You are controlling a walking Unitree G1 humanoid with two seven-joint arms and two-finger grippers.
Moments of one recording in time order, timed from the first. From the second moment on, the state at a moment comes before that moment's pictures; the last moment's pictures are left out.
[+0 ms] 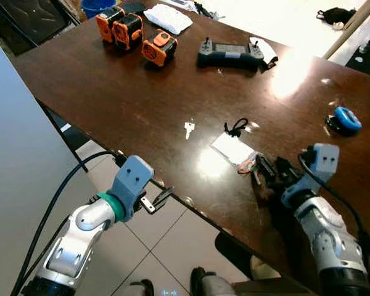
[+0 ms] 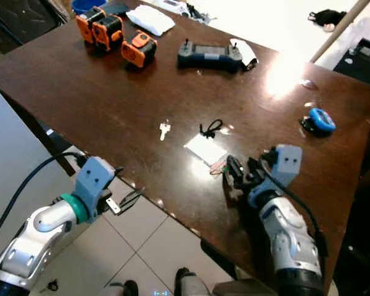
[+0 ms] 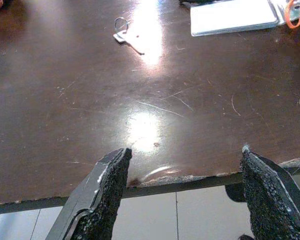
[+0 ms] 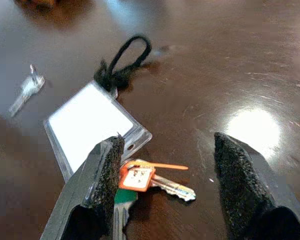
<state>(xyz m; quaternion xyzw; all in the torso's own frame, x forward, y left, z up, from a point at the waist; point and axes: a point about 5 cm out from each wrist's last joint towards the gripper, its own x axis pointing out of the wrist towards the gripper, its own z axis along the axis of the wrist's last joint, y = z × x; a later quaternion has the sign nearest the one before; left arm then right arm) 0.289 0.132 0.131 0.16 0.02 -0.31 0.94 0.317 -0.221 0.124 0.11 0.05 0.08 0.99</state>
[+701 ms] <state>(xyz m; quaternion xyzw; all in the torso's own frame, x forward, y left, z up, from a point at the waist) 0.288 0.130 0.132 0.16 0.02 -0.31 0.94 0.307 -0.190 0.116 0.02 0.08 0.20 0.98</state>
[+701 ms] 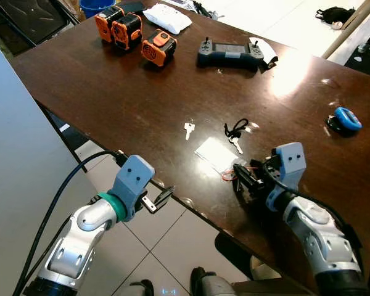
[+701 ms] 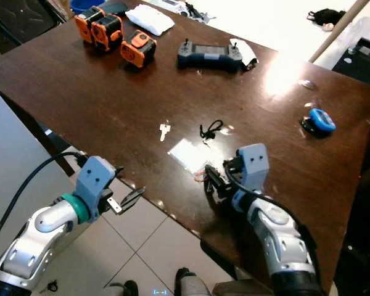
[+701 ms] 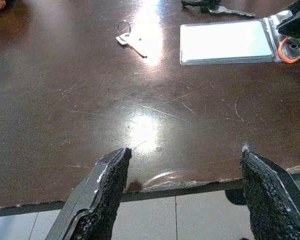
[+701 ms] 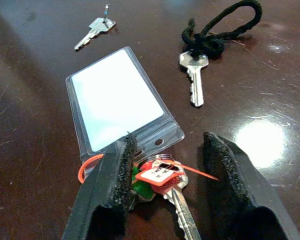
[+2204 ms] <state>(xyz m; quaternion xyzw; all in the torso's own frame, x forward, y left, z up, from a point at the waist) 0.301 0.126 0.130 0.15 0.00 -0.22 0.96 0.281 -0.150 0.261 0.08 -0.31 0.21 0.92</state>
